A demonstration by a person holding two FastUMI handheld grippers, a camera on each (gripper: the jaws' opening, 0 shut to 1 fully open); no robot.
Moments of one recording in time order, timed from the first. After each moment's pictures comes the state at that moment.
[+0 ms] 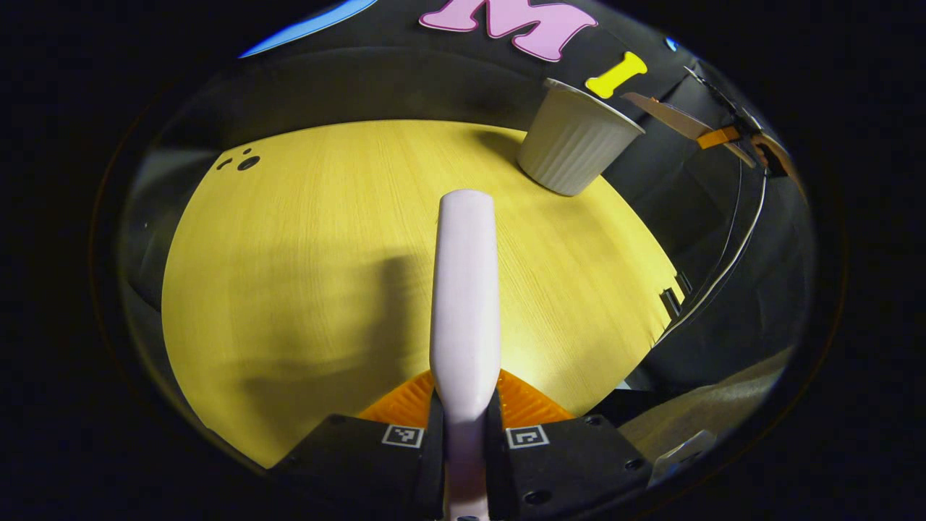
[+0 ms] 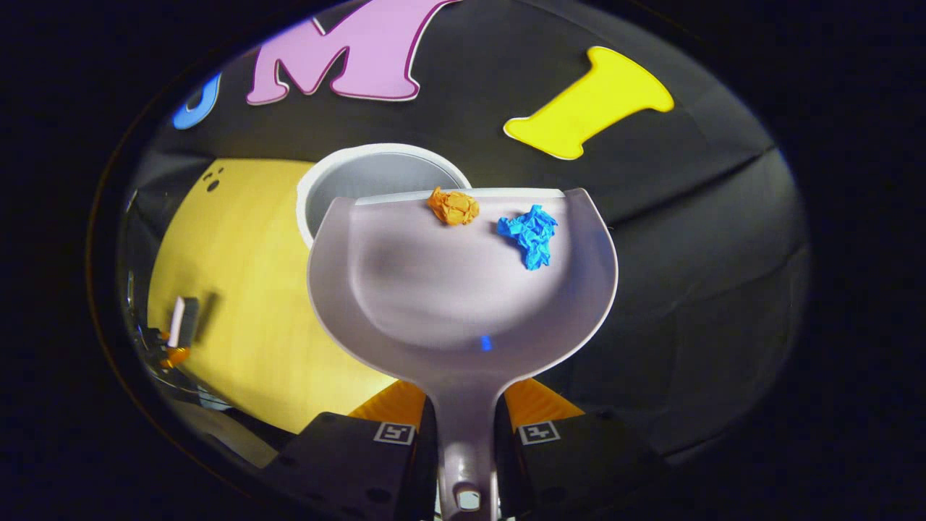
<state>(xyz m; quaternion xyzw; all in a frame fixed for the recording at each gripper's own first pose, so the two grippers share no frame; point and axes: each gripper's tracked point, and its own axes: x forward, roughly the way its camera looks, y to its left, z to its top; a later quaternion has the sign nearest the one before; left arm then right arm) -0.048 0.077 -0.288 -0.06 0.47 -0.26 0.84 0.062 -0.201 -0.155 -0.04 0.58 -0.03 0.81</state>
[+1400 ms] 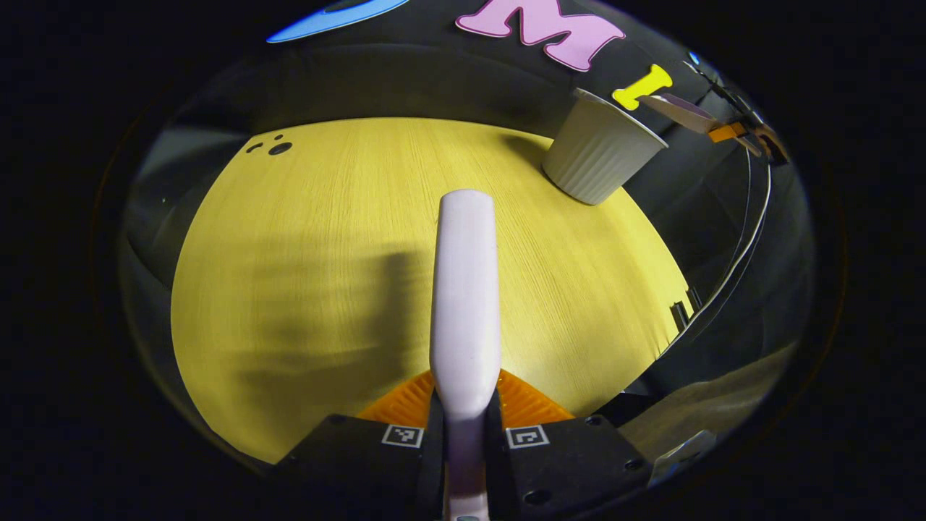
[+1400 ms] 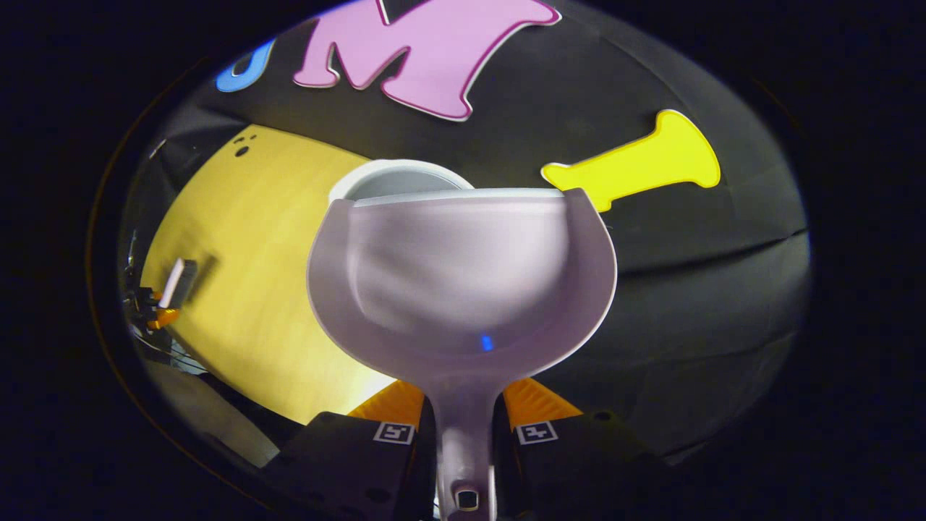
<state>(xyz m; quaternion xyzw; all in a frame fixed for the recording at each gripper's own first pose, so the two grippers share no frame) -0.049 0.097 -0.286 -0.07 0.47 -0.22 0.85 0.082 -0.169 -0.103 -0.08 0.55 0.05 0.83</state>
